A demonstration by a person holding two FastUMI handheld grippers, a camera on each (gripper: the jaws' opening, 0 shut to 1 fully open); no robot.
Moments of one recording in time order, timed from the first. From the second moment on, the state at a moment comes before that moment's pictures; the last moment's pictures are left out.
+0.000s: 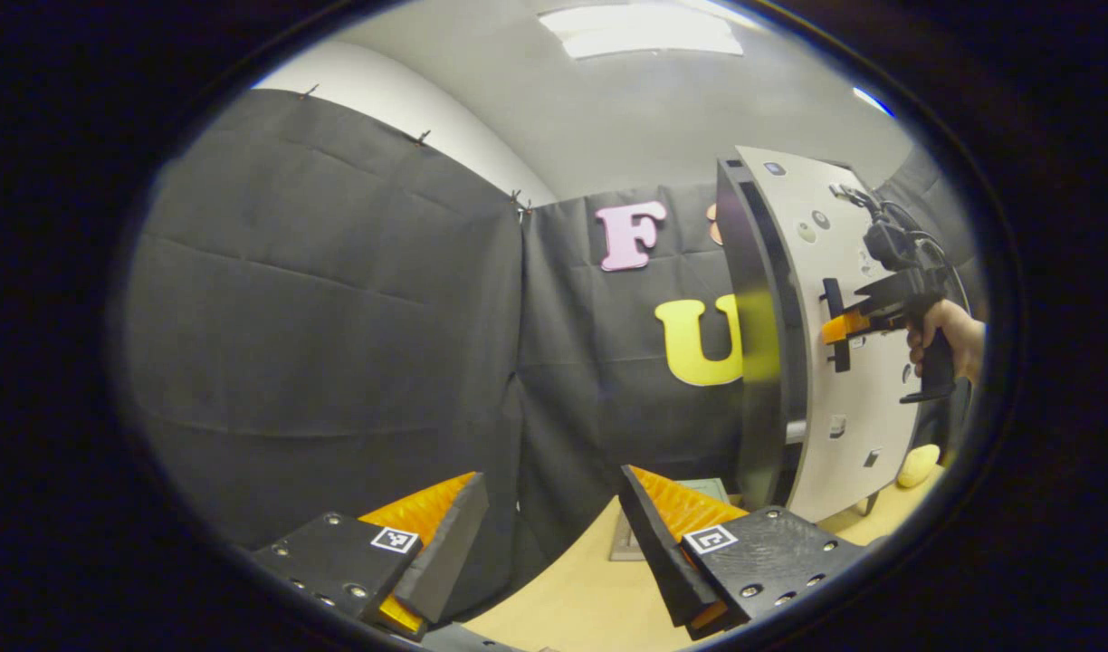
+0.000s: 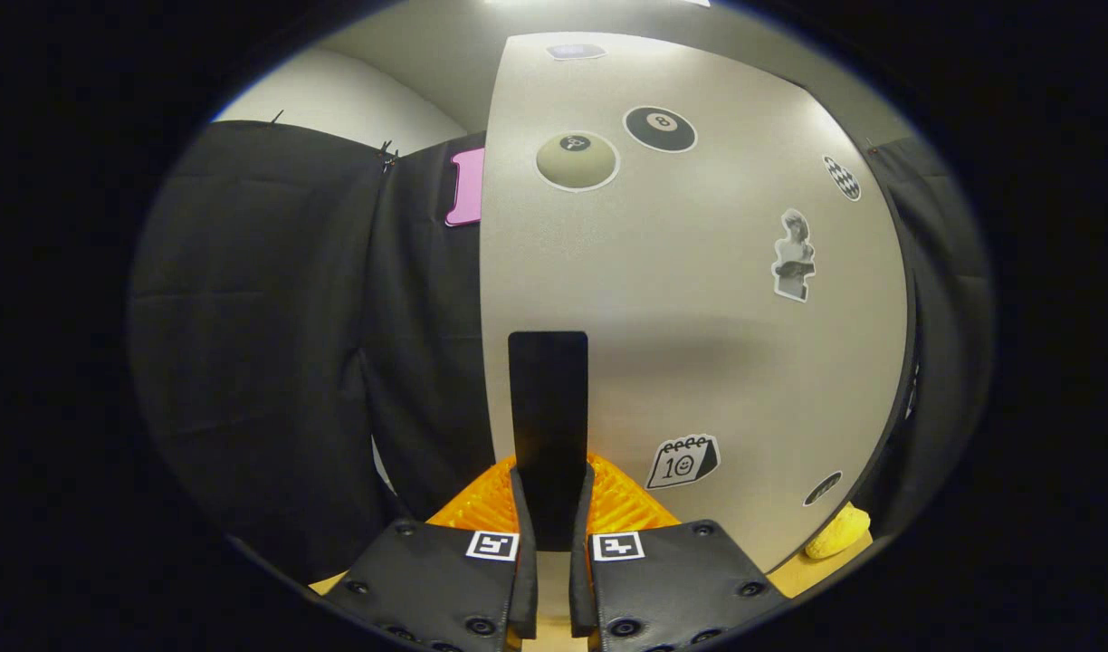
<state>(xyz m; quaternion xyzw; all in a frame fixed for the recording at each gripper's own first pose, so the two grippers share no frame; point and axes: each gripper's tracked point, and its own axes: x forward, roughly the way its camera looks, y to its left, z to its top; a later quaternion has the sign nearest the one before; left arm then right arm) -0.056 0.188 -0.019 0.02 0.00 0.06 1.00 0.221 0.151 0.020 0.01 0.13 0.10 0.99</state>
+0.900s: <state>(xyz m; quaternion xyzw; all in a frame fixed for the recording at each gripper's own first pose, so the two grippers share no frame) -0.059 0.157 -0.013 0.00 0.02 -0.09 1.00 0.203 0.128 0.023 0.04 0.13 0.23 0.96</state>
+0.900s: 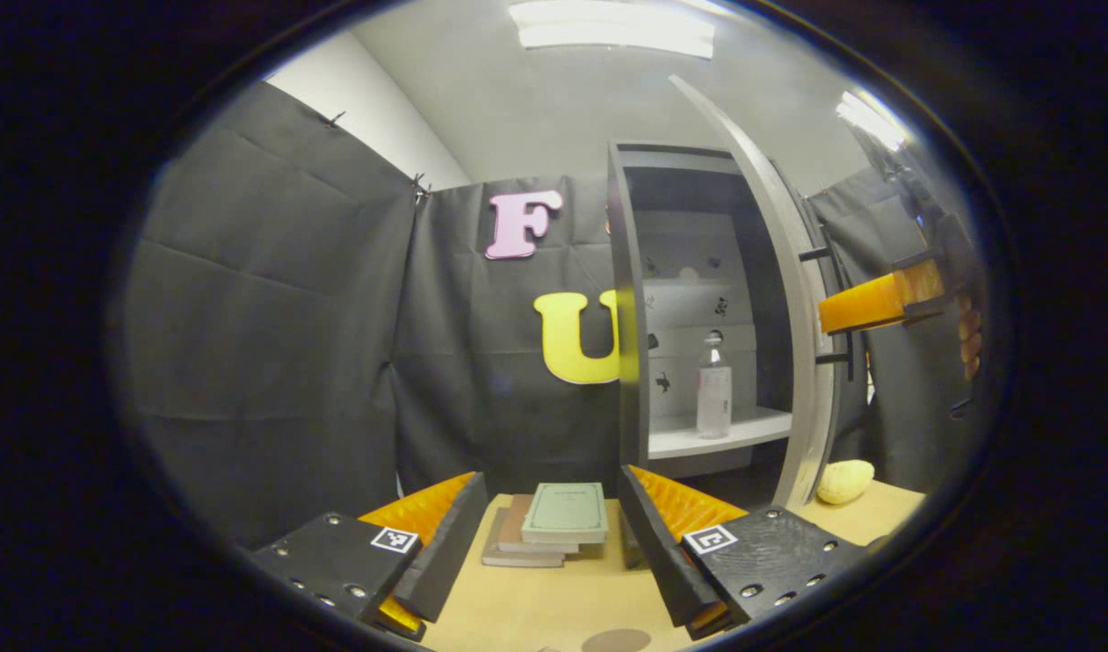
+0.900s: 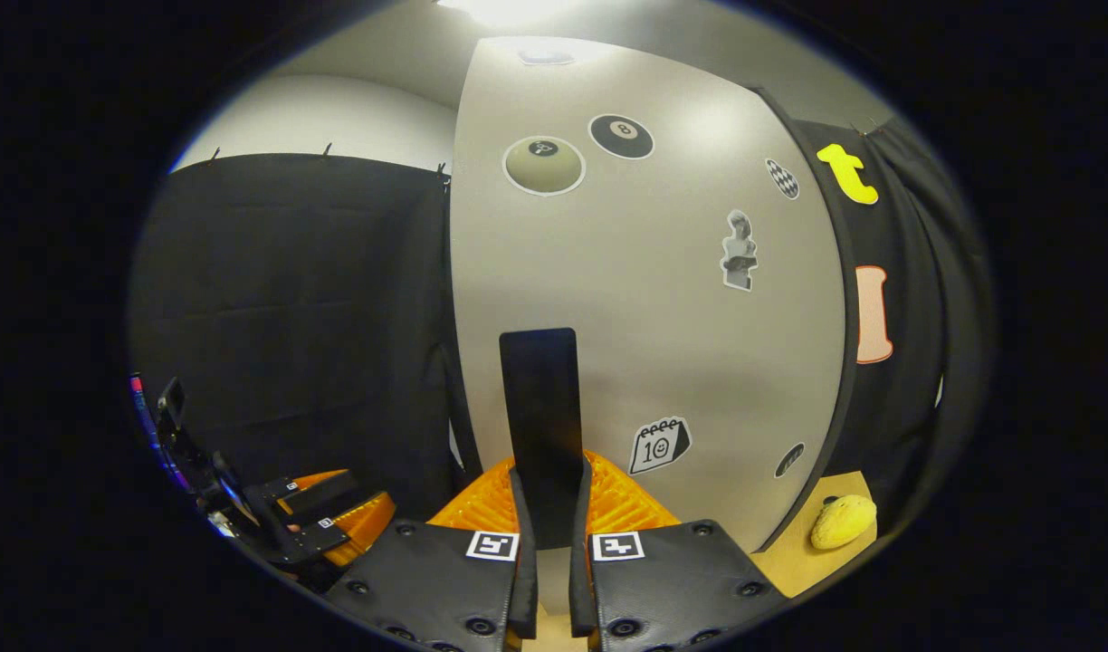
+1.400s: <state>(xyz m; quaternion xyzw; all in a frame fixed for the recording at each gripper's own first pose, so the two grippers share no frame) -0.064 0.148 -0.010 0.00 0.02 -0.14 0.99 0.194 0.109 0.026 0.04 0.12 0.27 0.96</state>
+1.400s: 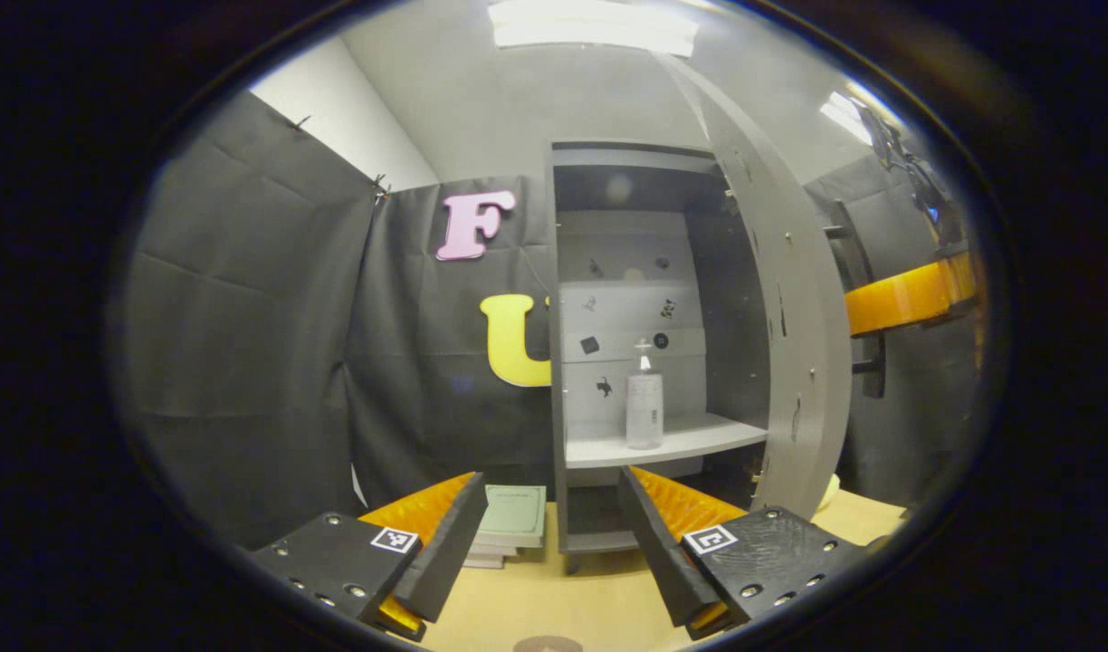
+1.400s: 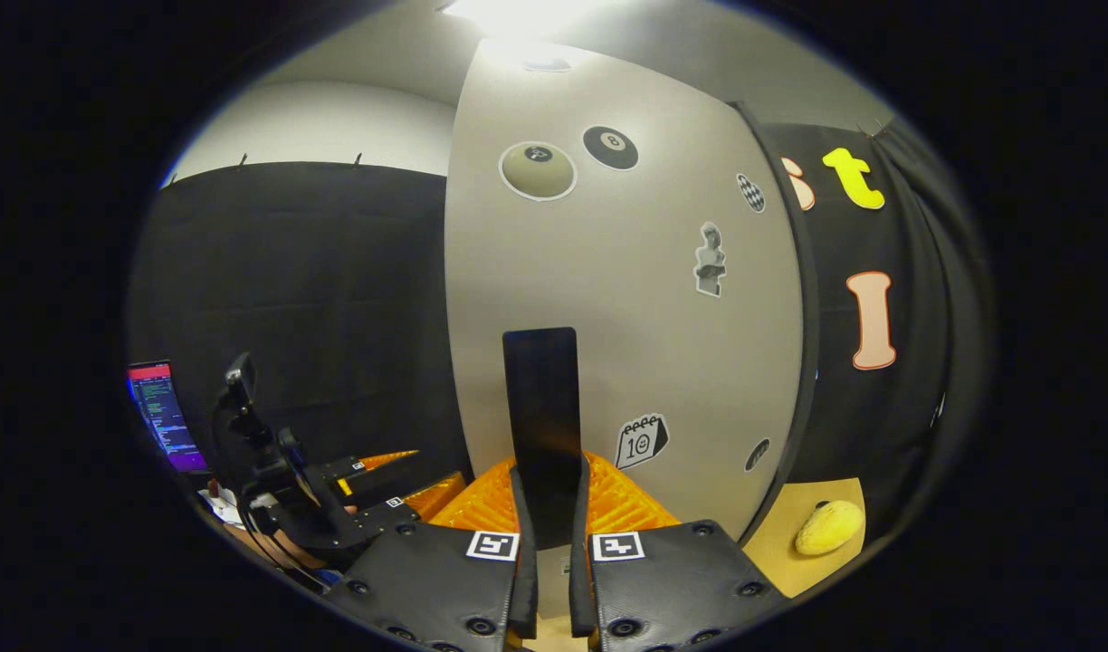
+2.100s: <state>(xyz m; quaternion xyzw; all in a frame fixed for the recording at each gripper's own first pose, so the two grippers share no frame) -0.072 0.136 -0.004 0.00 0.02 -0.19 0.98 0.187 0.071 0.027 0.03 0.11 0.23 0.96</state>
